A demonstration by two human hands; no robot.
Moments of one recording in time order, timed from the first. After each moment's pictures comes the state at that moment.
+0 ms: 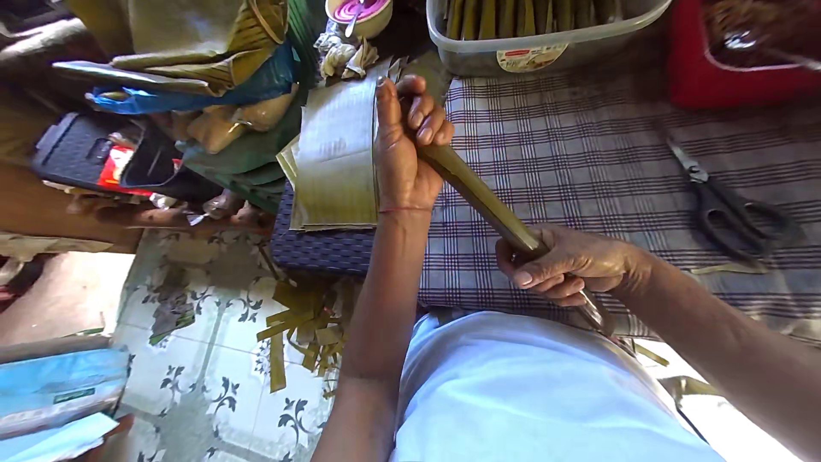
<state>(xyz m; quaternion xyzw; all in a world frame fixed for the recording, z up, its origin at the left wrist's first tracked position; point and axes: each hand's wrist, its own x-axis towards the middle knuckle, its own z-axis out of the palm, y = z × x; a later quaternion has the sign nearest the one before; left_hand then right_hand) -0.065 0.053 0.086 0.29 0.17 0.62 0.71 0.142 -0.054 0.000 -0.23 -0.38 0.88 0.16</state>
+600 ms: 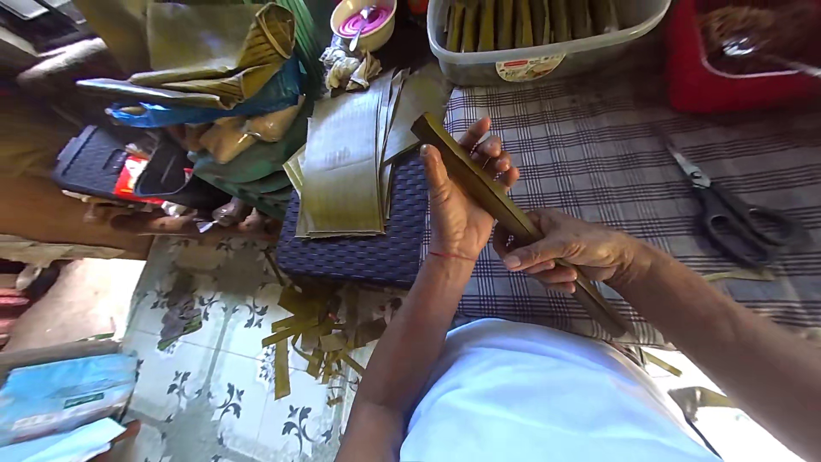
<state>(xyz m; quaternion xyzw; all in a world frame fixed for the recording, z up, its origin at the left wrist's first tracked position) -0.032 0.010 0.042 0.21 0.13 0.55 0.80 0.136 -0.038 0.012 -0.30 -0.39 0.85 0.20</state>
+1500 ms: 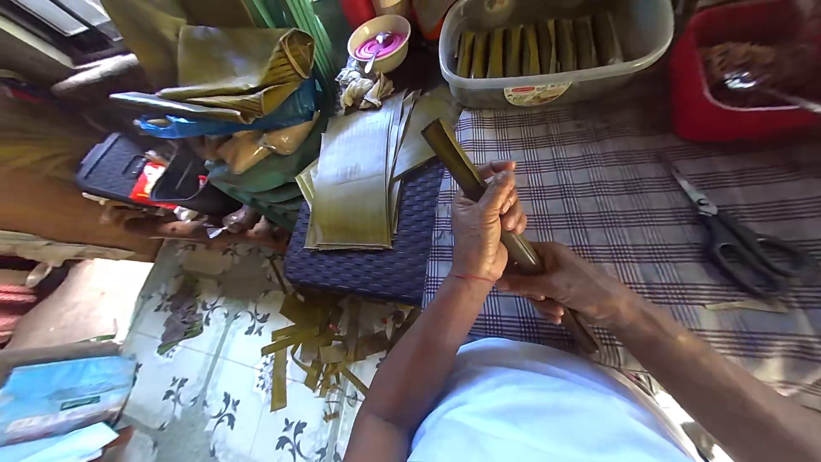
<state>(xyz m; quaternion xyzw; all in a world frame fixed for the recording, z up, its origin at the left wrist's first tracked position) -0.016 -0.003 0.053 0.30 0.27 0.56 0.72 0.117 -0.059 0.012 -0.48 -0.41 0.72 0.28</state>
